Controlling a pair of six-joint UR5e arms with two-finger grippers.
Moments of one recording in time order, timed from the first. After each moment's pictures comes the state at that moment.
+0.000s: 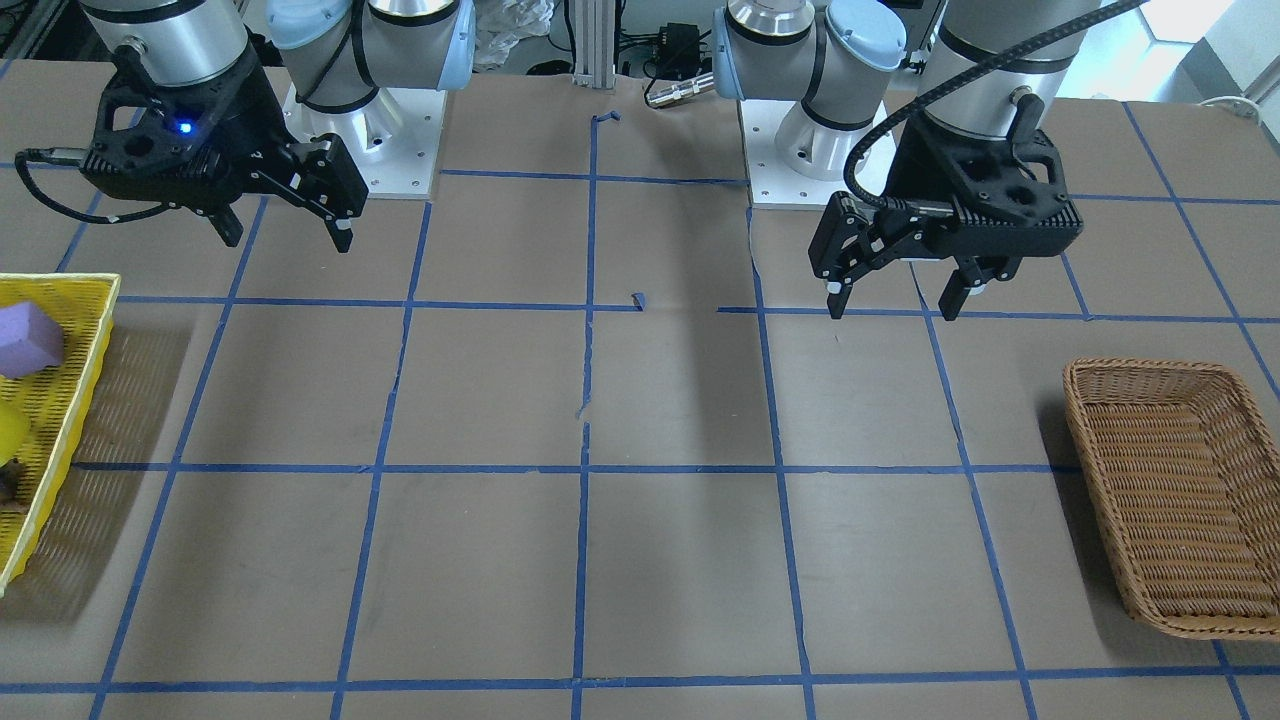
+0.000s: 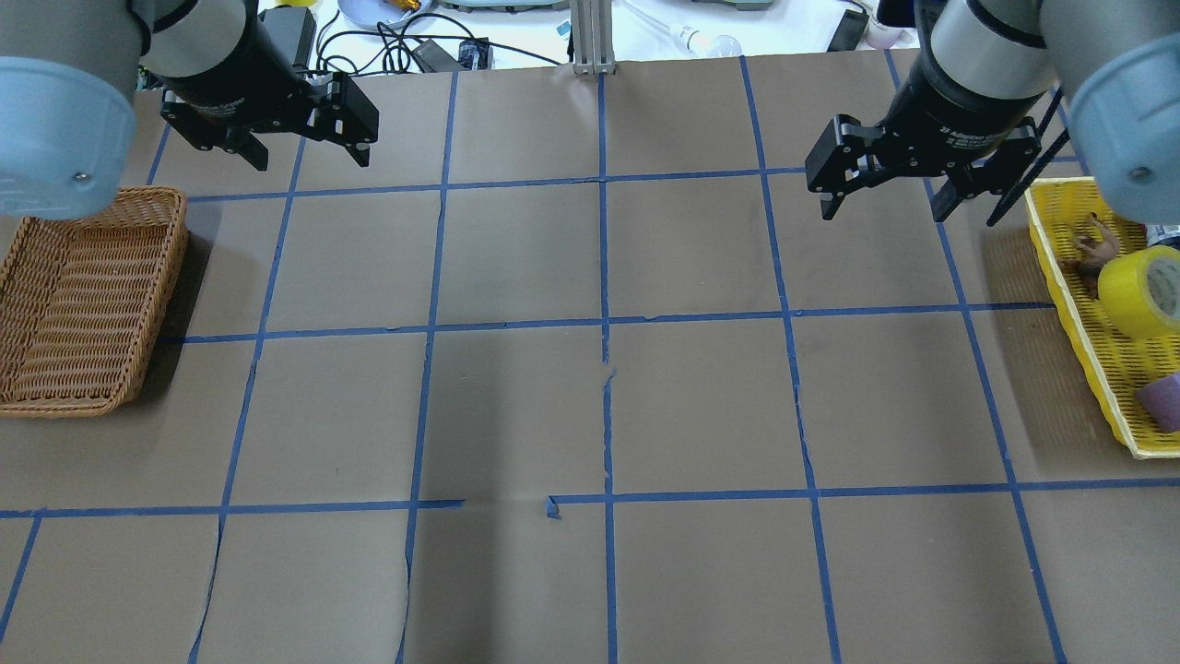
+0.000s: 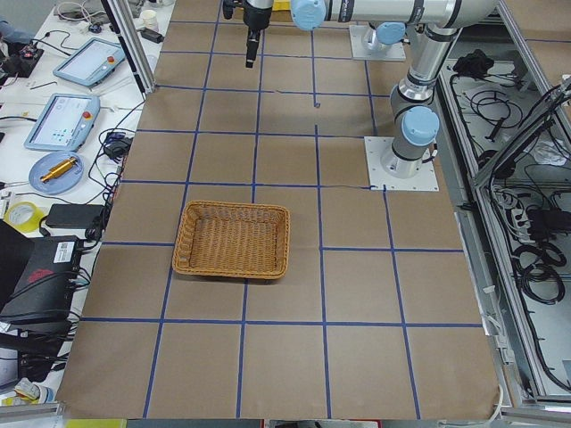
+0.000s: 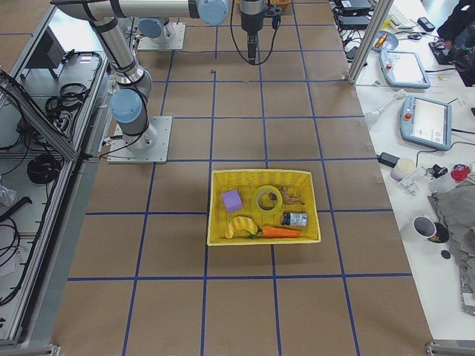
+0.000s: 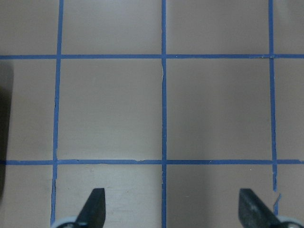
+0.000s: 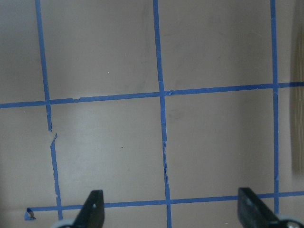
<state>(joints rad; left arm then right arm) -1.57 -1.59 -1.57 -1.34 1.58 0.00 1.55 -1.64 1.63 -1.63 -1.55 0.05</state>
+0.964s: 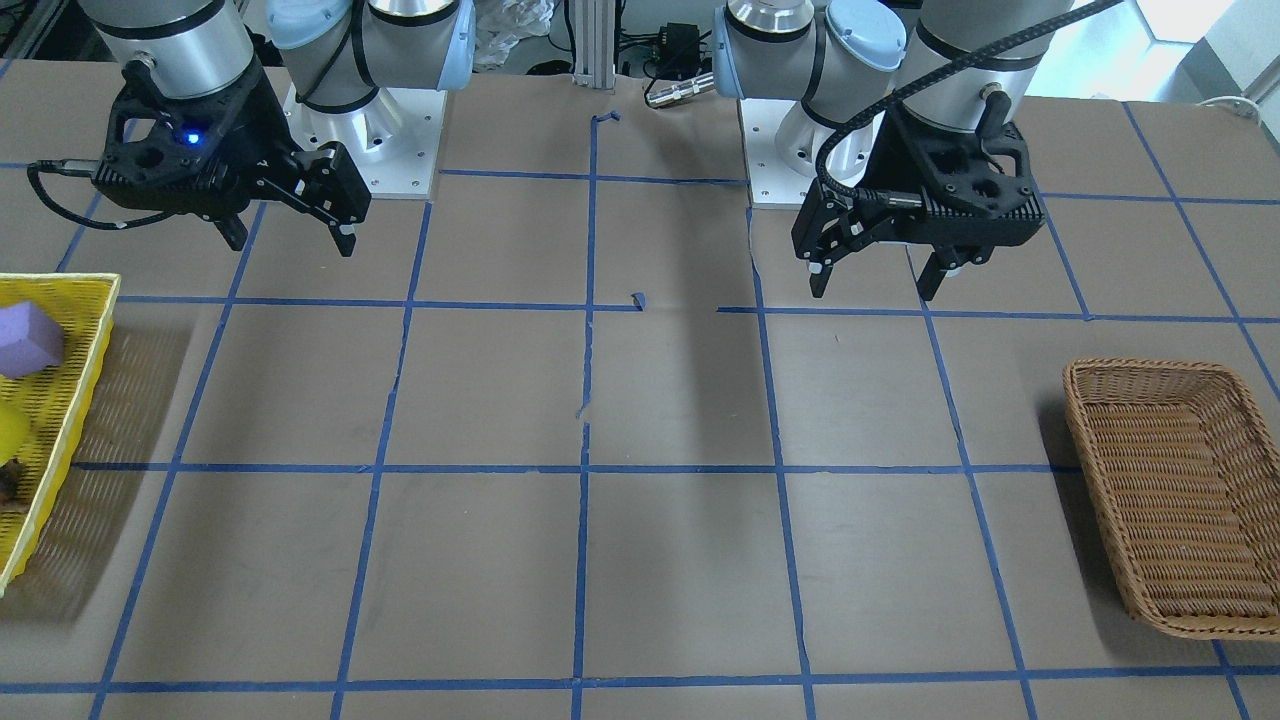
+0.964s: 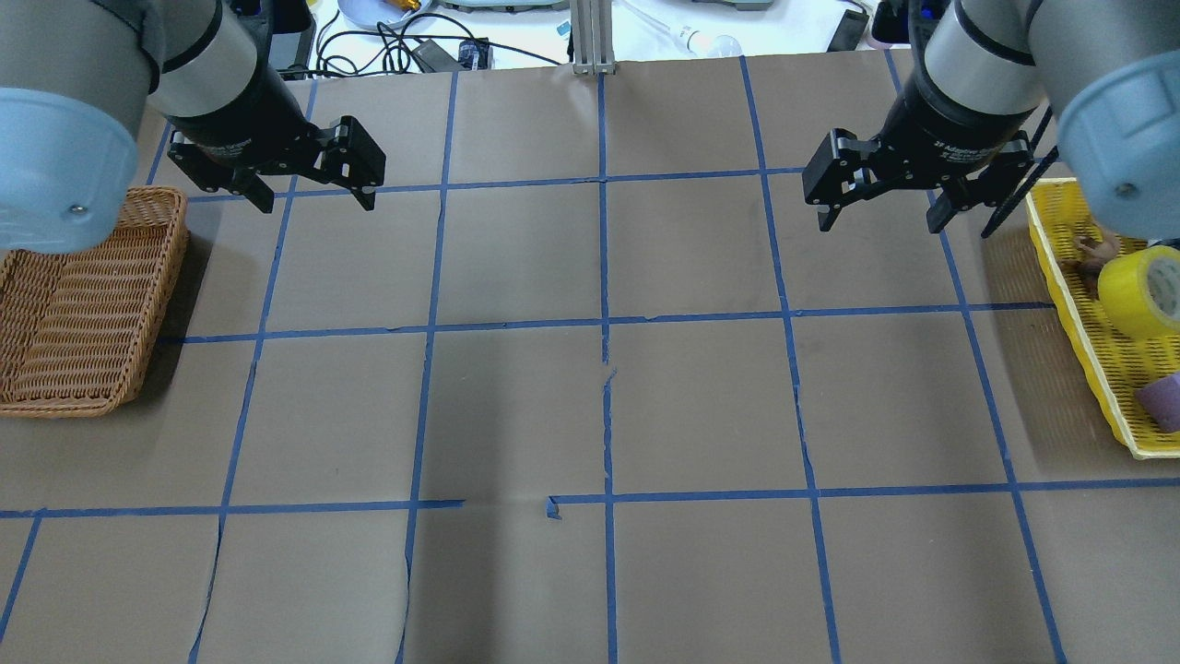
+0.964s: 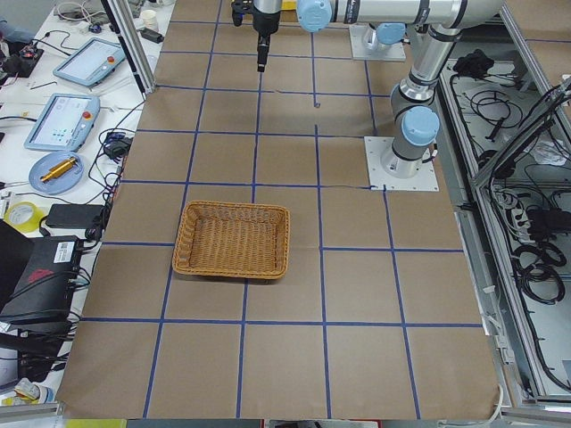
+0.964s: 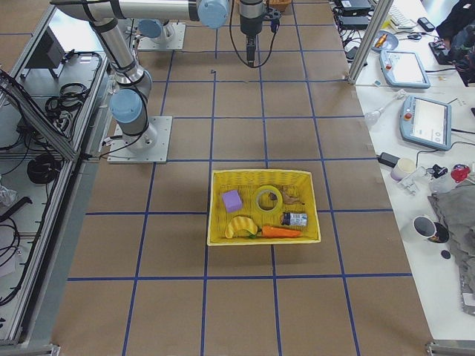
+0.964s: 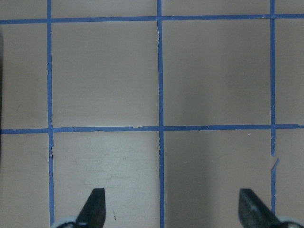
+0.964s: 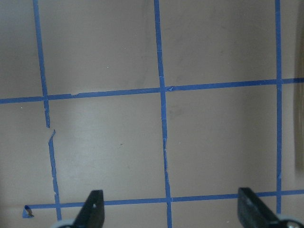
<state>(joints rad) -1.58 -1.55 -1.61 -1.42 1.59 0.00 1.55 -1.64 1.65 -1.64 -1.55 0.04</state>
